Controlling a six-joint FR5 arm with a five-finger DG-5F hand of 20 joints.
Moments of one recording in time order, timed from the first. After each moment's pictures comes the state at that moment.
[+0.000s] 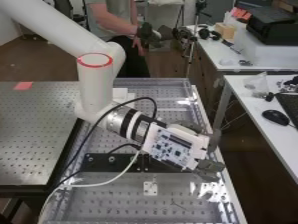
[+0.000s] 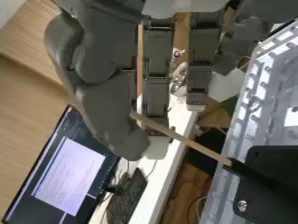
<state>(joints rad) 1.45 -2.28 -1.44 -2.69 -1.28 0.30</state>
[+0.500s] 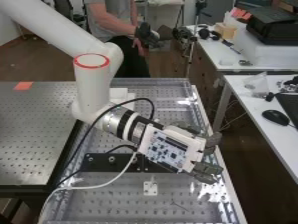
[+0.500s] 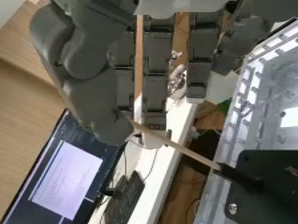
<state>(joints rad) 1.44 -2.27 -1.46 -2.69 -1.27 0.30</state>
